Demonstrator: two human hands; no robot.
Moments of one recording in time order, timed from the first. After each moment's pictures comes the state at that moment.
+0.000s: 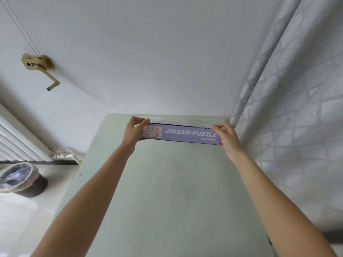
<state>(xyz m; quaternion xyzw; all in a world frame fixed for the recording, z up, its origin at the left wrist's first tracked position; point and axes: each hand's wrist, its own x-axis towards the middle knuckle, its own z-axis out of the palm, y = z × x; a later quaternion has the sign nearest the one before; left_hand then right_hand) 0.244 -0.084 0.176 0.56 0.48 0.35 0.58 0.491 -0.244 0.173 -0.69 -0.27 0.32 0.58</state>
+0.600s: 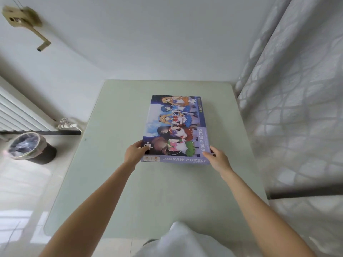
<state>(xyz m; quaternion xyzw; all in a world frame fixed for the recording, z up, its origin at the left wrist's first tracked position) 0.171 -0.179 0.035 0.60 0.60 0.13 0.51 0.414 -0.342 0.025 -0.81 -0.30 0.35 0.36</state>
